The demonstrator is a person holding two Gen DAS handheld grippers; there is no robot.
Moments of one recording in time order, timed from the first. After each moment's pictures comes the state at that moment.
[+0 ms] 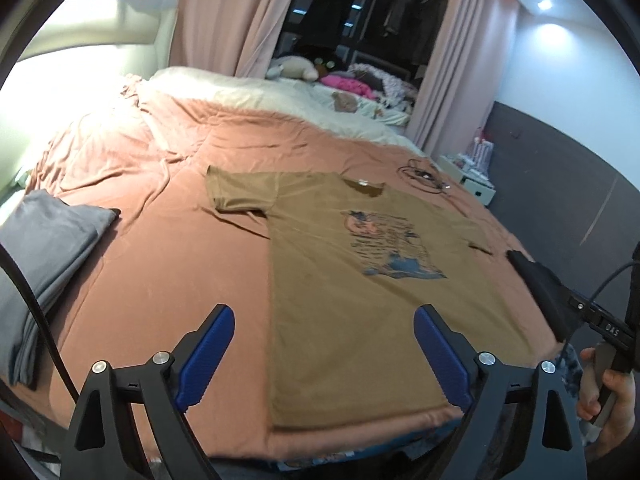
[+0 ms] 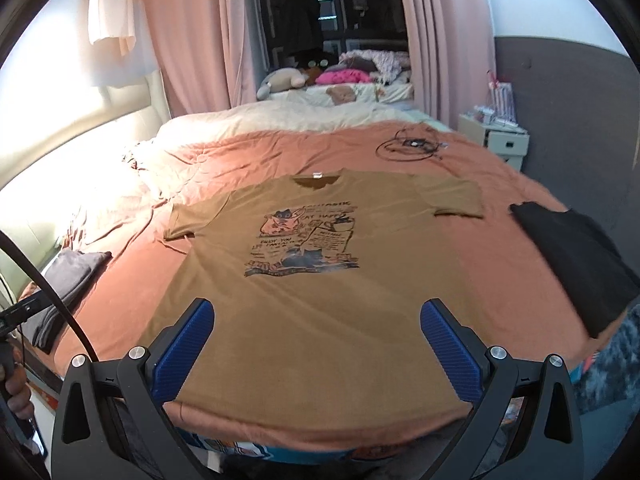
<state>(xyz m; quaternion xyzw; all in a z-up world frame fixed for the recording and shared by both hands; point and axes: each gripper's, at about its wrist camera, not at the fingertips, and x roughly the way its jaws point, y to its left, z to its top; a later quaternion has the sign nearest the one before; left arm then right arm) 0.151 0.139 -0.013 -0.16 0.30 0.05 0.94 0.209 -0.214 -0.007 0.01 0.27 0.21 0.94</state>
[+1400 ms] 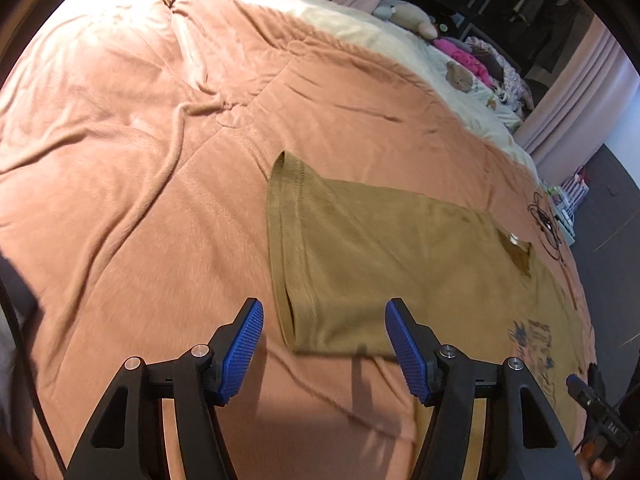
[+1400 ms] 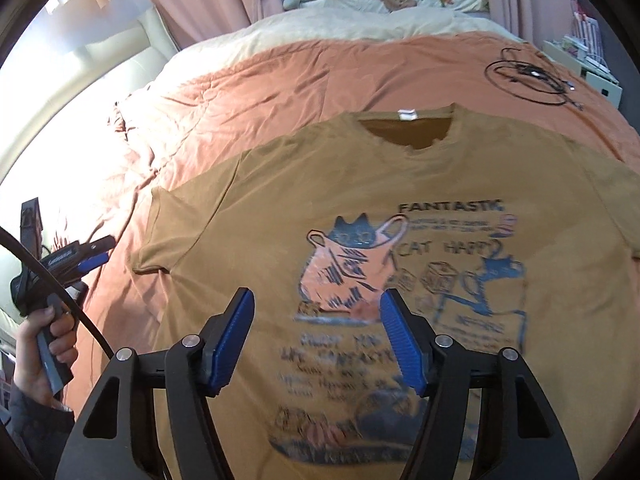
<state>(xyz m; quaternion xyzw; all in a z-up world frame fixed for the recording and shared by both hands) 0.457 0.372 -0.130 -0.28 0.40 0.13 0.86 0.534 -0.015 -0.043 0.01 0.42 0.30 0.86</state>
